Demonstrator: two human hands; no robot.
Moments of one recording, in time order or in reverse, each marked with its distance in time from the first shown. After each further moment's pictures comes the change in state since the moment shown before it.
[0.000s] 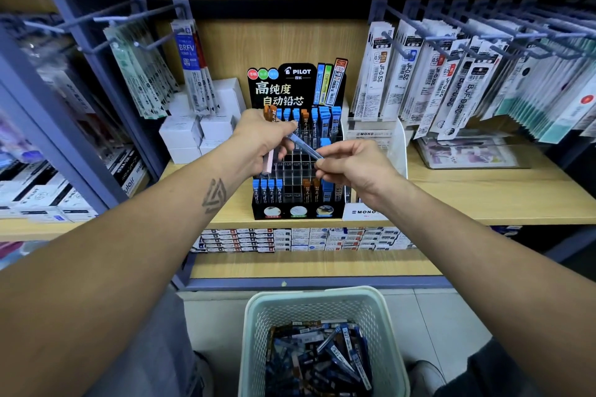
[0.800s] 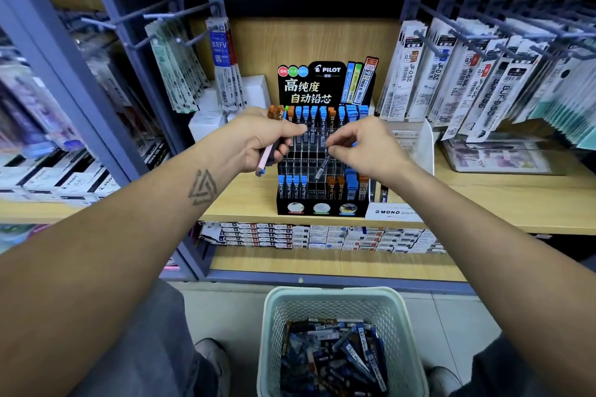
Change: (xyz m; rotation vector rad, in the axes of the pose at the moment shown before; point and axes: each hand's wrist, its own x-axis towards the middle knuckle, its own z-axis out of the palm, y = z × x) left_hand -0.008 0.002 -0.048 0.001 -0.143 -0.109; right_hand 0.013 -0.022 0.021 -0.823 0.000 -0.414
